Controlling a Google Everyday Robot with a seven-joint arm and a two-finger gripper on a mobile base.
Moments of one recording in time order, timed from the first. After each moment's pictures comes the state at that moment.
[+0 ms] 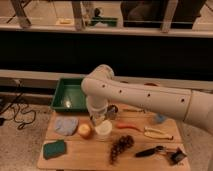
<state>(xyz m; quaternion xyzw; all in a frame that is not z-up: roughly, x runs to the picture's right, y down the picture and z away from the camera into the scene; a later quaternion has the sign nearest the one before) -0.044 0.139 0.677 -0.33 -0.13 -0.21 0.91</state>
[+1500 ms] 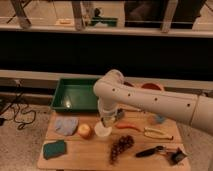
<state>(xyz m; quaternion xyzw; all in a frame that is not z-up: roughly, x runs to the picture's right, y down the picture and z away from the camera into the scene) 0.006 0.157 0.715 -0.35 -0.11 -0.20 0.91</state>
